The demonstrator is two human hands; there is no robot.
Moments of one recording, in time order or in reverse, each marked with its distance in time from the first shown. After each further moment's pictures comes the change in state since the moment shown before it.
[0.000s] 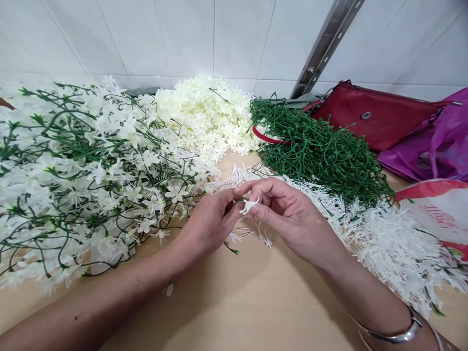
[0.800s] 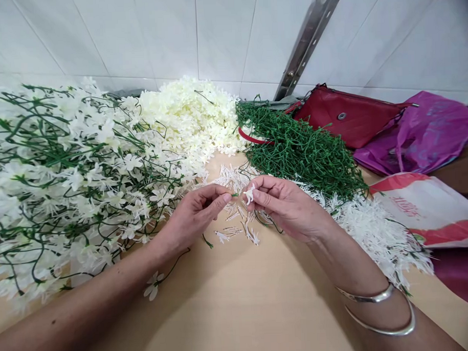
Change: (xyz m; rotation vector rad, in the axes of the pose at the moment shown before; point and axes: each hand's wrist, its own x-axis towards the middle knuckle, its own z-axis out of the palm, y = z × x) left_hand 0.007 -0.007 -0.004 -0.392 0.003 -0.005; right_hand 0.011 0.009 -0.031 0.160 -0.003 0.210
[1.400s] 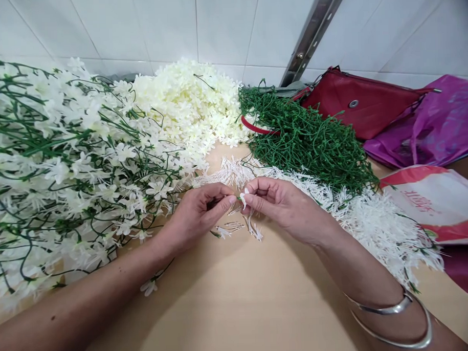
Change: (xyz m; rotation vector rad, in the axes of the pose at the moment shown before) left_hand 0.000 -0.019 0.001 0.147 -0.061 0.115; right_hand -0.001 0.009 0.005 -0.137 -0.096 0.034
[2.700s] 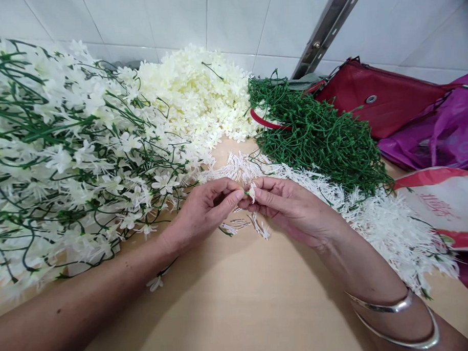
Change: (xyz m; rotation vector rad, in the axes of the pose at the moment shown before) left_hand 0.000 0.005 0.004 -0.167 0.024 0.012; right_hand 0.004 0.004 0.008 0.406 0.032 0.218
